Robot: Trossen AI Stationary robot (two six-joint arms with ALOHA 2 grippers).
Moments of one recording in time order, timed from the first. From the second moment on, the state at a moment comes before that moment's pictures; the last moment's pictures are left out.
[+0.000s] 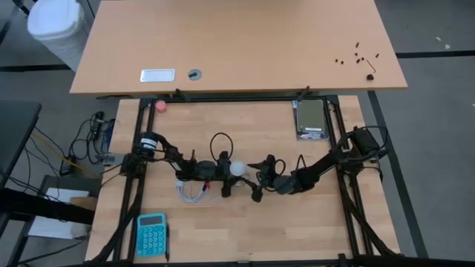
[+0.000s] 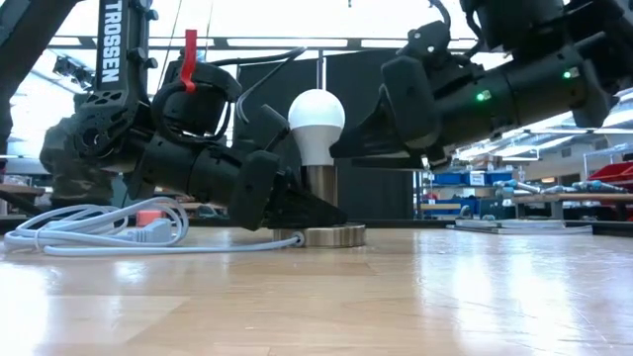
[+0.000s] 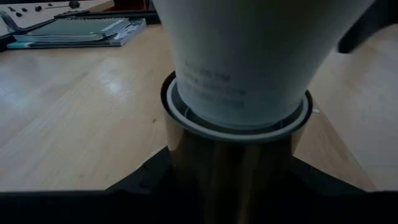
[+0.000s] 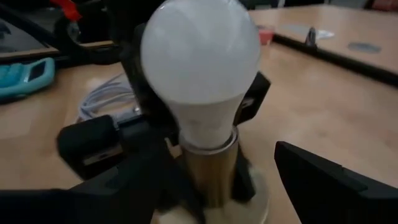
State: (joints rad) left arm -0.10 2.12 0.62 1.24 -0.20 -0.02; right arm 0.34 1.86 0.65 0.87 0.74 0.26
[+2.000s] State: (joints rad) left arm -0.10 2.12 0.62 1.24 -0.25 -0.03; right arm 0.32 2.08 0.81 1.08 0.91 0.18
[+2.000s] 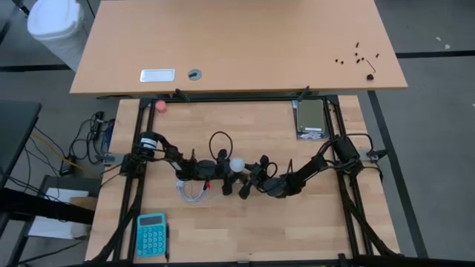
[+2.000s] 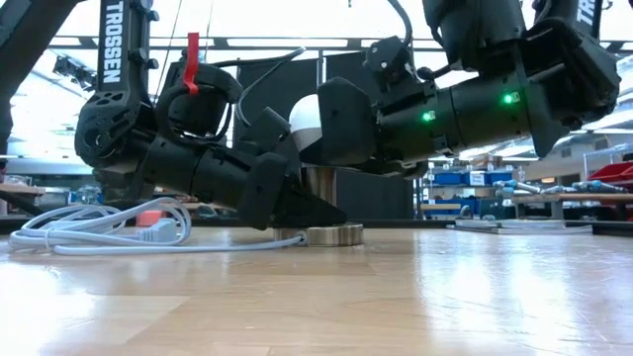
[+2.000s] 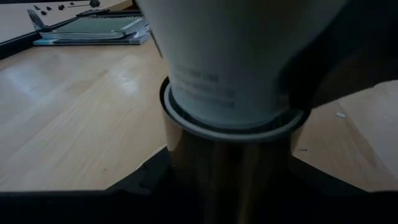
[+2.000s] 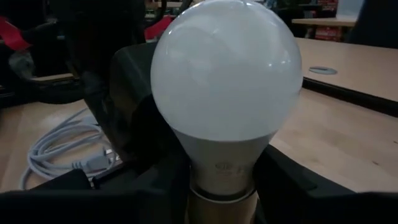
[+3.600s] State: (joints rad) left arm -0.10 2.12 0.62 1.24 -0.24 -0.01; right arm -0.05 1.95 0.64 1.18 -0.28 0.04
